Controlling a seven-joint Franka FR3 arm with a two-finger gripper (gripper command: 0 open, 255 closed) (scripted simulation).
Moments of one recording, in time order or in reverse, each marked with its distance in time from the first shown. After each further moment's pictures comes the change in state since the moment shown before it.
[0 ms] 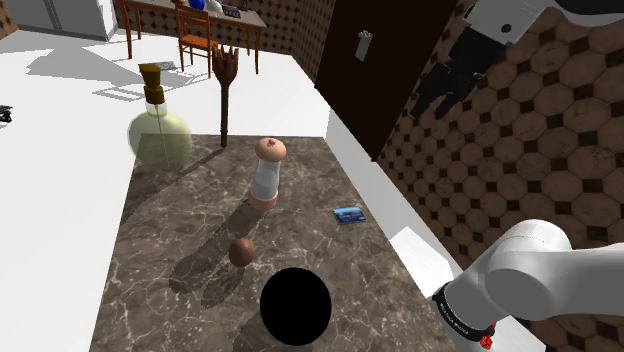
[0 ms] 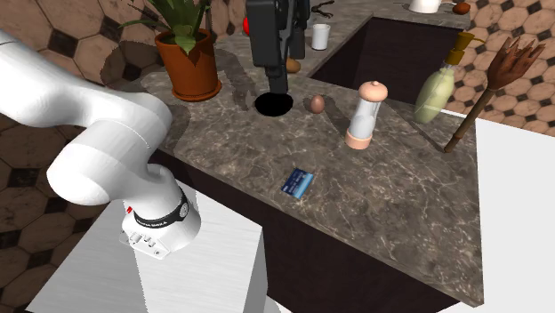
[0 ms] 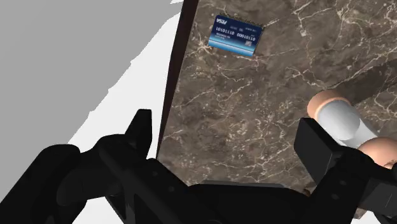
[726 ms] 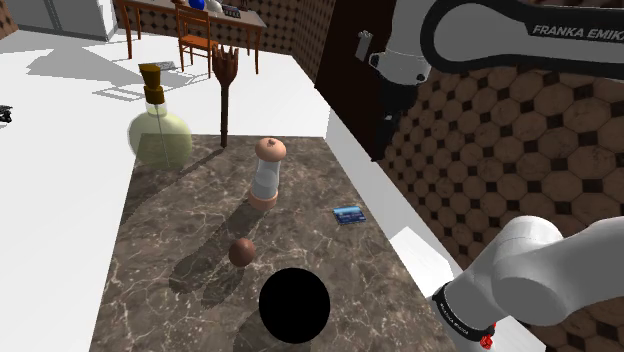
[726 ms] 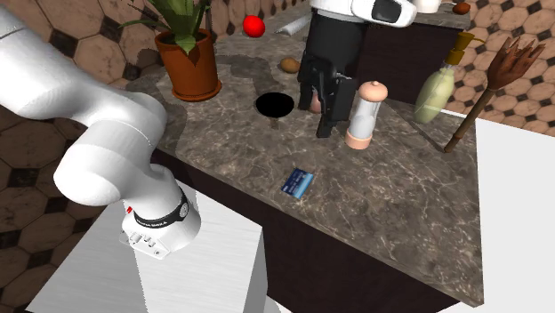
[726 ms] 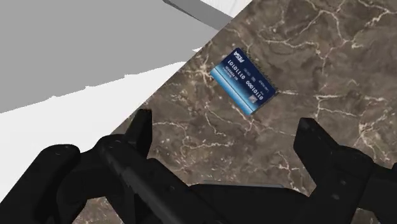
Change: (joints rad) arm 0.145 0.304 0.057 -0.010 -0.138 0.058 -0.351
